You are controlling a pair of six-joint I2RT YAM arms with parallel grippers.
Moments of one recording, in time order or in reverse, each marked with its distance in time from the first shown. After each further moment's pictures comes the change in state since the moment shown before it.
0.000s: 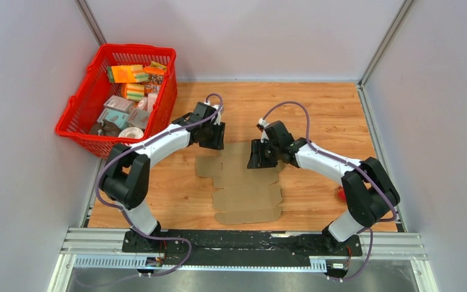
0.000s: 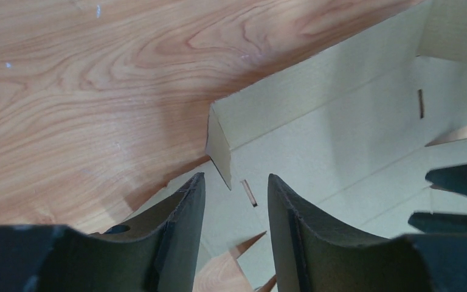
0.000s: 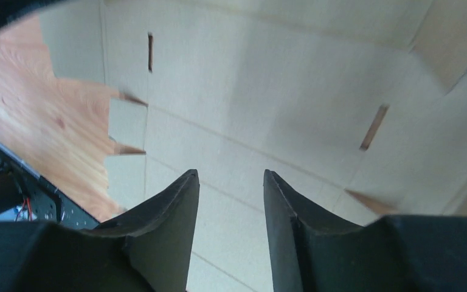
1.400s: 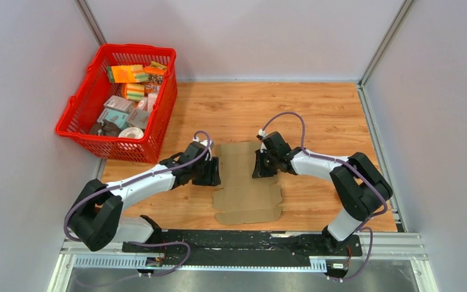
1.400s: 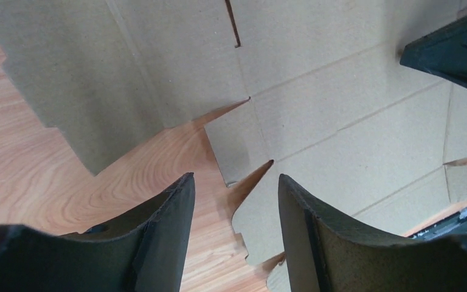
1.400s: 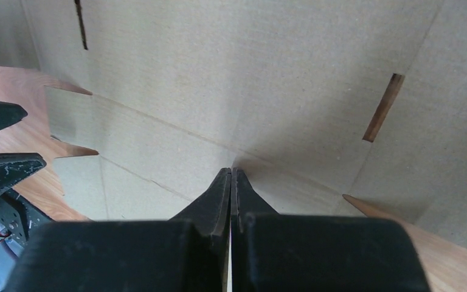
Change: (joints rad) left arm -0.159 -0.381 -0.530 0.138 -0.037 -0.257; right arm 0.031 0.061 -0.149 0.145 0.002 0.054
